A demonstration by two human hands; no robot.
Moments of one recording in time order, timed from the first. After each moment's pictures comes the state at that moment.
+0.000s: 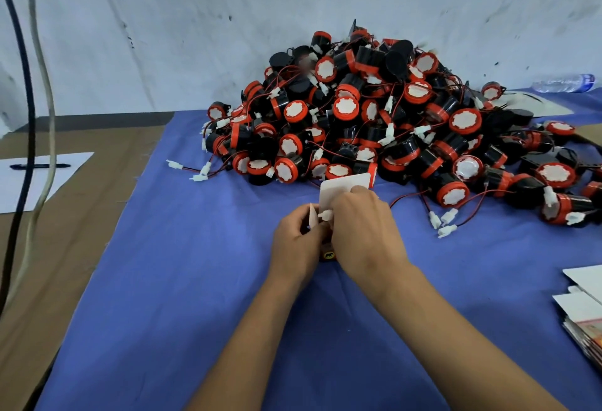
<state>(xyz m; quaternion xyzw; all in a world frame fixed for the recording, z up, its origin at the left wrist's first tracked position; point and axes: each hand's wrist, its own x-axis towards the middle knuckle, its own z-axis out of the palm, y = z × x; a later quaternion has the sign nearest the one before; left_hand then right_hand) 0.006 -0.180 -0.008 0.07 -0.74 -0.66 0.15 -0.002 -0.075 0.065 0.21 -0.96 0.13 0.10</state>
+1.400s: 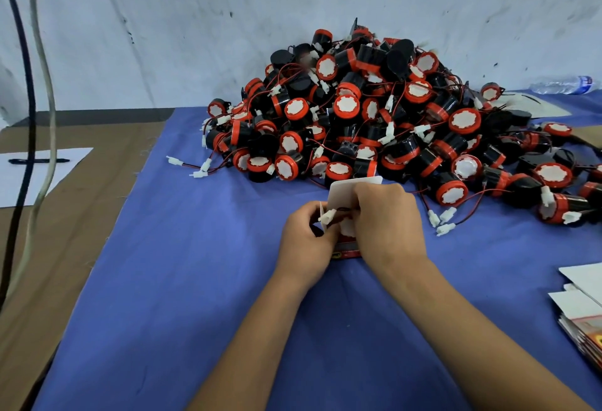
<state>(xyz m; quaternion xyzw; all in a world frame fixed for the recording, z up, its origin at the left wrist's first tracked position) 0.009 -0.175 -0.005 0.05 -0.76 -0.63 0.15 -0.023 -0.053 0.048 0.12 -0.97 0.14 0.15</state>
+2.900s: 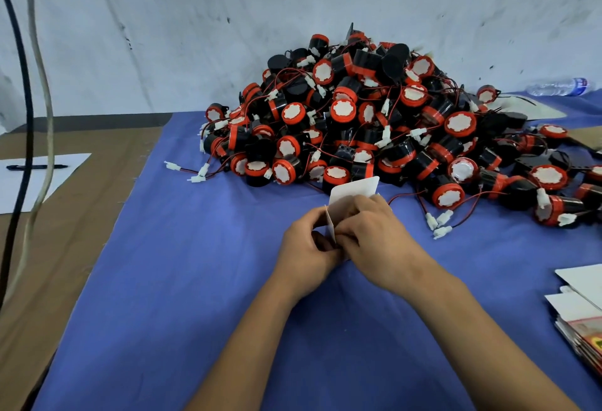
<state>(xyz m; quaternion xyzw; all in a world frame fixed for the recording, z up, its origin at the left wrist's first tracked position) 0.006 -0.181 -0.015 -0.01 -0.79 -0.60 0.10 -0.023 -0.036 0.038 0.32 -0.93 0.17 0.05</state>
